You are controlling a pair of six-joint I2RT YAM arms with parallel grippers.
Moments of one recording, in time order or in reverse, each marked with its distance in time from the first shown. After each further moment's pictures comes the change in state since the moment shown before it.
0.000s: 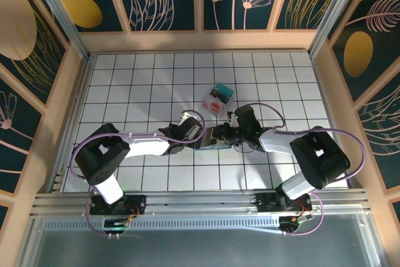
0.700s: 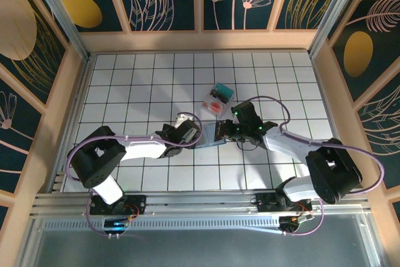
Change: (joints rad) left arm 0.000 -0.051 -0.060 0.006 -0.132 0.028; right arm 0.032 -0.170 0.116 -0.368 0.232 -0.115
